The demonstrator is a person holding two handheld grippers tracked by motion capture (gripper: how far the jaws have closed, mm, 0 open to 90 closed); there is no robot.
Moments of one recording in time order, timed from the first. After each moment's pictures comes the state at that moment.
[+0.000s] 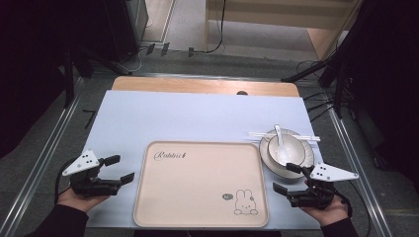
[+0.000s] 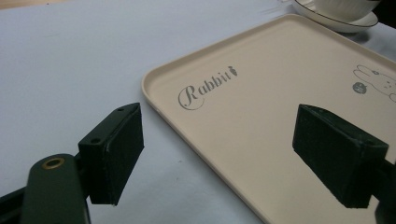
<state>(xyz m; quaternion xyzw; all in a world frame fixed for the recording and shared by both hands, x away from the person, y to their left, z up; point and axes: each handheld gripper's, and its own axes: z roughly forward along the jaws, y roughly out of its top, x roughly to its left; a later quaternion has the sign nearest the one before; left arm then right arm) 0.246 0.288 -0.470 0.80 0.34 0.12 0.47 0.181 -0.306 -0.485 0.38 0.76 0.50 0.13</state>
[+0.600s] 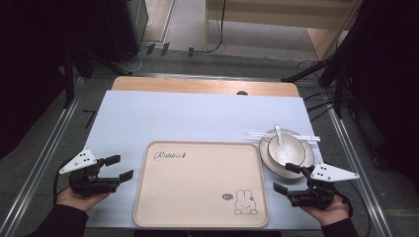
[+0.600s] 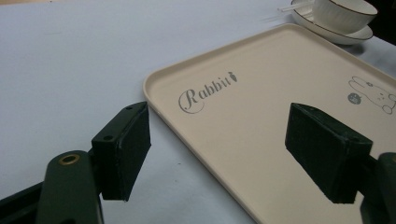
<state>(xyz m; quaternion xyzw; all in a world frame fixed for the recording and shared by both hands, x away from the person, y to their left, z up) 0.247 0.292 -0.469 0.79 0.36 0.11 0.48 0.180 -0.307 -0.484 0.38 0.77 0.50 0.13</state>
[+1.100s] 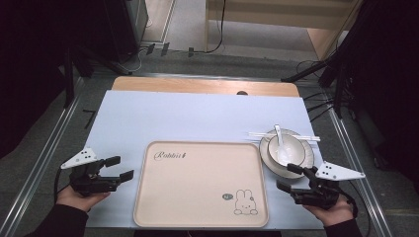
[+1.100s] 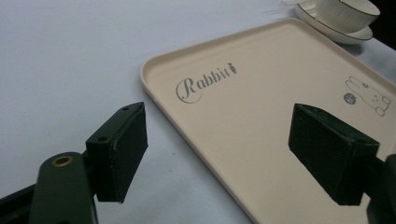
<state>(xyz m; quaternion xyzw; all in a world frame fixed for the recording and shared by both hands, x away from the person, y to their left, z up) 0.252 0.290 -0.469 0.79 0.39 0.08 0.46 0.178 -0.313 -0.476 0.39 0.76 0.51 0.13</state>
